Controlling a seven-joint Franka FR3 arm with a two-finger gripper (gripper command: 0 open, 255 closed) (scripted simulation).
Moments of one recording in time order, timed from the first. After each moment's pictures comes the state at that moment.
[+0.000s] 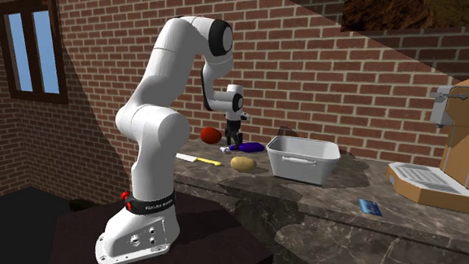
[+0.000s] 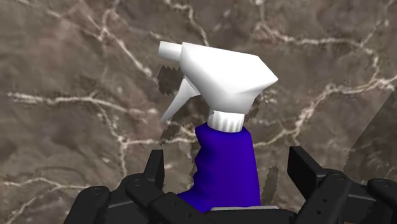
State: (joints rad) arm 0.29 0.39 0.31 -2.04 -0.15 2.48 0.75
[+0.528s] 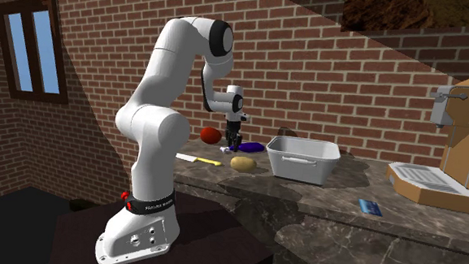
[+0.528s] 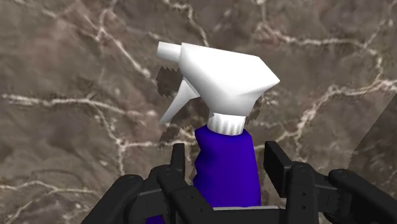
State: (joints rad) arm 0.29 0.40 0.30 -2.04 -0.15 2.48 0.75
